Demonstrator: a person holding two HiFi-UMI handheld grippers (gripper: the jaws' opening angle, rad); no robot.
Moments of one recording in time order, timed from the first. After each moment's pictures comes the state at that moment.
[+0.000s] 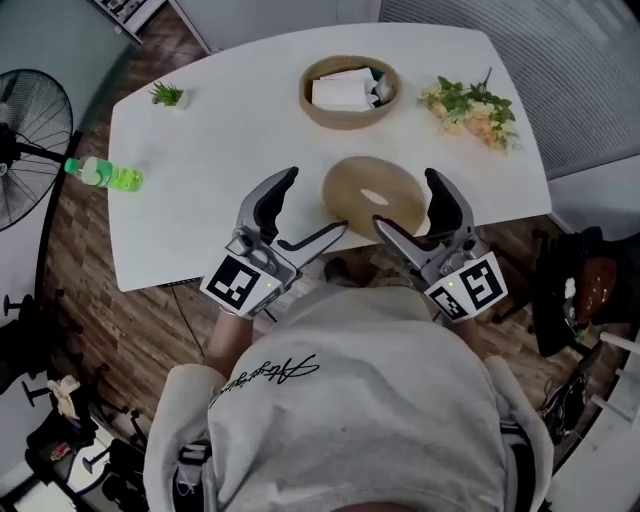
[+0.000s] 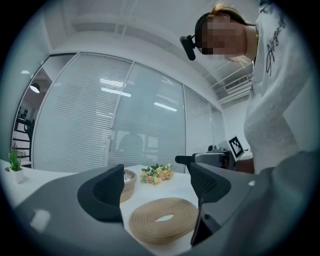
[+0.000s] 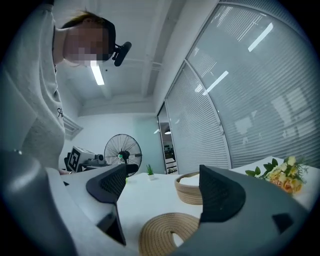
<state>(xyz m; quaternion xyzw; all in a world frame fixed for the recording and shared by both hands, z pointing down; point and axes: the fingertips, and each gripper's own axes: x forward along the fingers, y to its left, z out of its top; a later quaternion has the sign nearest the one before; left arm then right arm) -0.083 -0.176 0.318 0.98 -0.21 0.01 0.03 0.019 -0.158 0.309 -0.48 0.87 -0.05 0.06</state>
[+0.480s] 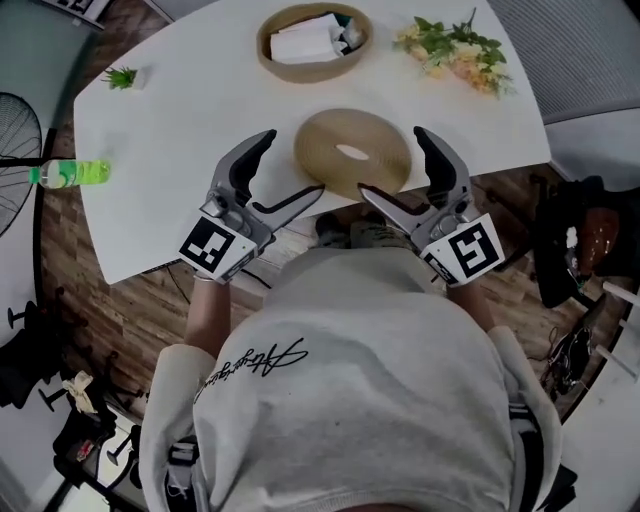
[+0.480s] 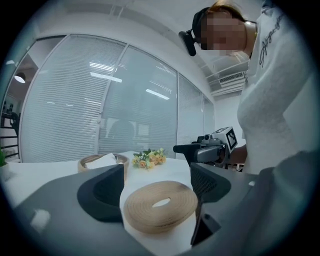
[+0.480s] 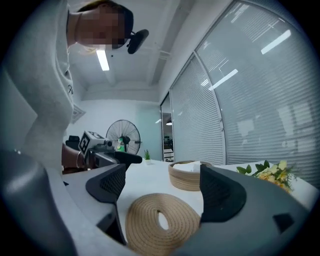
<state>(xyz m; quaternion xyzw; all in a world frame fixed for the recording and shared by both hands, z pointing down) -0.065 -0.180 0.359 0.99 -0.14 0.07 0.03 0.033 -0.151 0.345 -0.48 0.87 -0.03 -0.02</state>
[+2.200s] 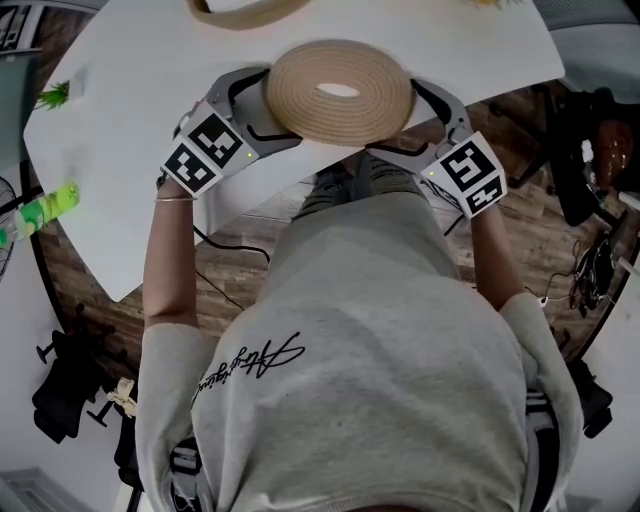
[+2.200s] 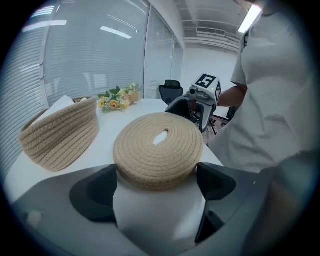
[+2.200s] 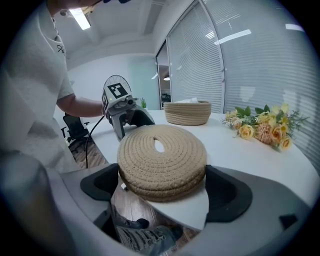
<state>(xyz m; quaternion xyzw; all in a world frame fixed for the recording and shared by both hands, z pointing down) -0.045 -0.197 0.511 0.92 0.11 0.39 -0.03 0.054 -0.128 0.505 -0.46 0.83 -0.17 -0.25</state>
